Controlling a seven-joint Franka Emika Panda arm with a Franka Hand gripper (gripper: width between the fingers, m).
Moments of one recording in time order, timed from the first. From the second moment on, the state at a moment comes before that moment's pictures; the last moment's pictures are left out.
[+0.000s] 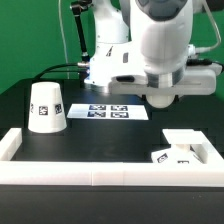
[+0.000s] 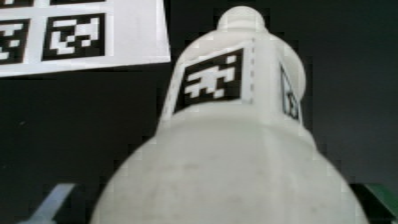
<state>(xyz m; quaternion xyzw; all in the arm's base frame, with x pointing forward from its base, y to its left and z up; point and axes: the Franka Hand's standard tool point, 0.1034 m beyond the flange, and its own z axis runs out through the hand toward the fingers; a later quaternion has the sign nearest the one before) 0.487 0.079 0.091 -0.92 0.07 0.39 0.07</state>
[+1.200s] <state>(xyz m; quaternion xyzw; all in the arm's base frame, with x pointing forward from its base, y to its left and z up) 0.562 0.069 0.133 -0.99 0.06 0.12 0.08</state>
